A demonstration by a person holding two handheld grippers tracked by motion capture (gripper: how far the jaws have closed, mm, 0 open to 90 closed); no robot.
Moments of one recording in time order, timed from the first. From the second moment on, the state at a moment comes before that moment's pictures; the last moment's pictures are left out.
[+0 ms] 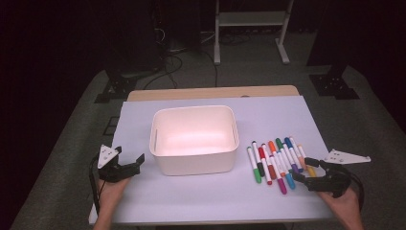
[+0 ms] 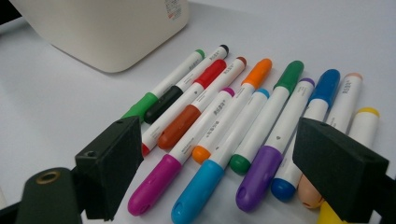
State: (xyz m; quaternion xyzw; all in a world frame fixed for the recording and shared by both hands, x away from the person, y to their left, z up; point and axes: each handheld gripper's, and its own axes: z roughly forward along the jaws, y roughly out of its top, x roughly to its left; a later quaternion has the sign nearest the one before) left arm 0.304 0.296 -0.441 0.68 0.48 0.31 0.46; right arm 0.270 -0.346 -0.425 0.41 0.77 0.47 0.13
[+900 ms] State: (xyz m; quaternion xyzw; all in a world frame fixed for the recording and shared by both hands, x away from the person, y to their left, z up) left arm 0.301 0.294 -0.440 0.69 0.46 0.31 0.46; right arm 0.317 -0.364 -0.417 0.47 0.80 0.35 0.10
